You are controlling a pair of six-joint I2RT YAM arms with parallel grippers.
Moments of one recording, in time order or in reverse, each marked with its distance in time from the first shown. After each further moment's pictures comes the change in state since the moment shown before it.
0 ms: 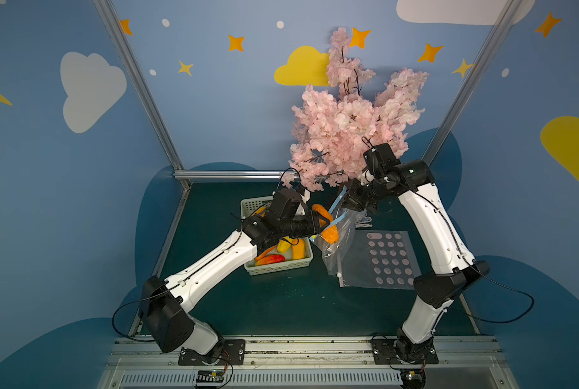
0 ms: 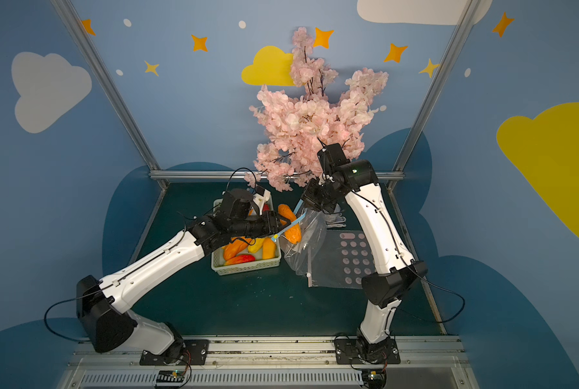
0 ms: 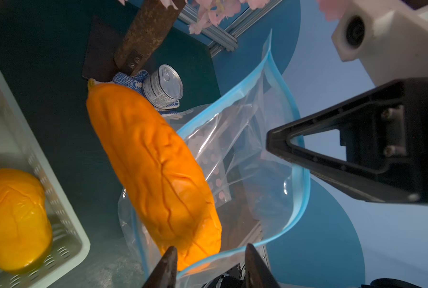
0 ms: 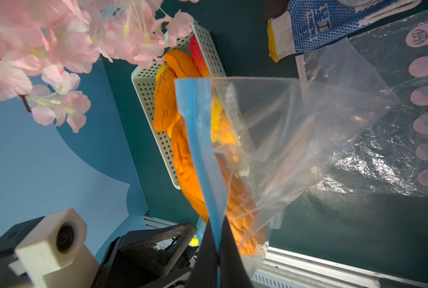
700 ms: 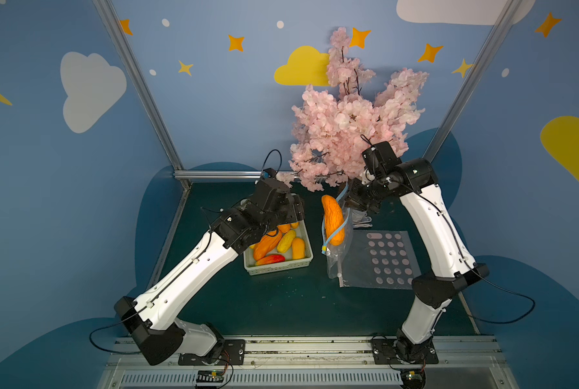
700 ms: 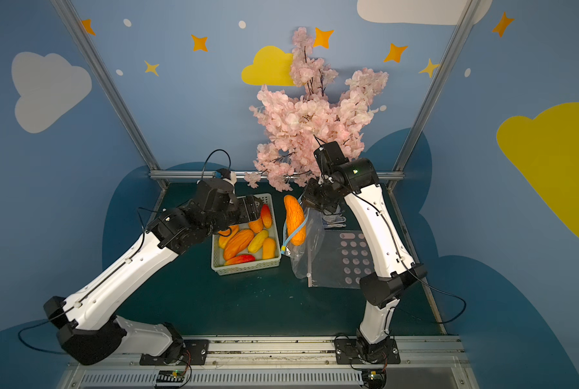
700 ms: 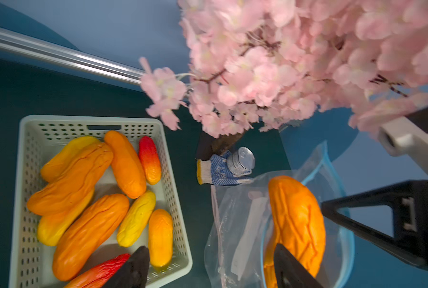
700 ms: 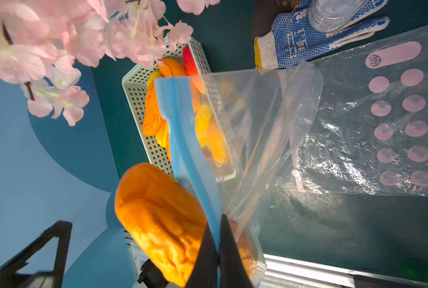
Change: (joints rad) left arm 0.037 -0.109 0.194 -0.355 -0.515 0.144; right arm 0.039 0.009 0.107 -0.078 0.117 -0.021
